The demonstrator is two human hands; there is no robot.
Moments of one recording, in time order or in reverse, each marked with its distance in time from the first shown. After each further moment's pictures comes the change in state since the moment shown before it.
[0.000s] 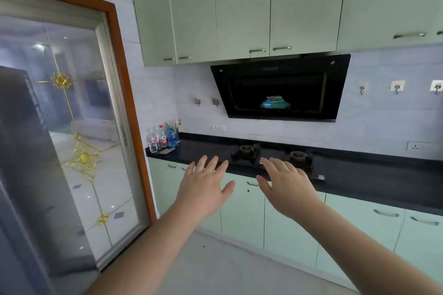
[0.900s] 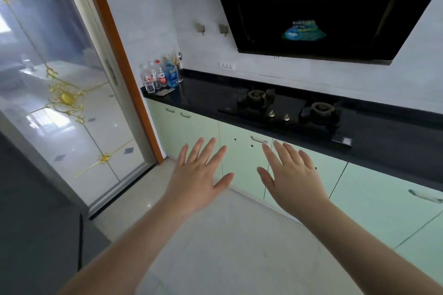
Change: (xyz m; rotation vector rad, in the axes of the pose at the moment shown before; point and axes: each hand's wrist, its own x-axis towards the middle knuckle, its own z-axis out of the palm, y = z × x) left_hand 0.153 0.036 0.169 0.030 -0.108 -0.054; right_hand 0.141 0.137 0.165 -0.090 -0.148 -0.099
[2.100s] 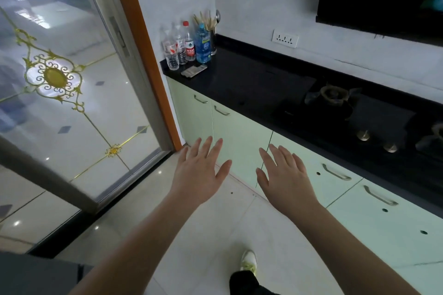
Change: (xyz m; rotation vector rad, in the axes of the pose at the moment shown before) left_hand 0.270 -0.323 0.184 -0.177 -0.224 -0.243; right_hand 0.399 -0.196 0.203 0.052 -0.213 -0.080
